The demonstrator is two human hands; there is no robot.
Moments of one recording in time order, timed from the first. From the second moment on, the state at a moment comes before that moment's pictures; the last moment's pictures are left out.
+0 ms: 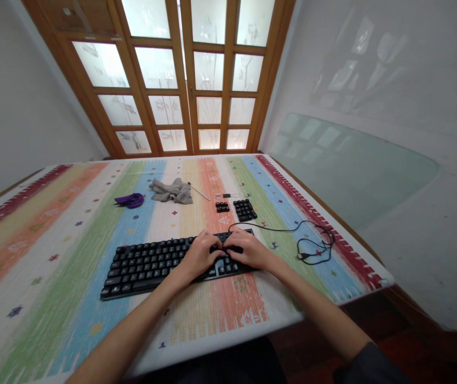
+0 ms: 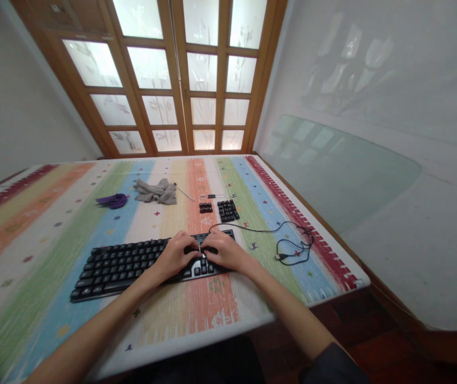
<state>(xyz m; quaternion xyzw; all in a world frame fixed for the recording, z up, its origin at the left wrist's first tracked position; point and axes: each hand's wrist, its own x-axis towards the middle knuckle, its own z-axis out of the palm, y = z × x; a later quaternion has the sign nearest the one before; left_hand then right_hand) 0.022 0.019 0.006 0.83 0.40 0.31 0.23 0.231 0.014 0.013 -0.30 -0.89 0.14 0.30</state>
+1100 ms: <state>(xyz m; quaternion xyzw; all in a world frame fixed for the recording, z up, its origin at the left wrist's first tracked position) 0.012 0.013 0.013 0.85 0.36 0.30 0.22 0.228 0.021 0.013 -0.29 -0.91 0.10 0.27</state>
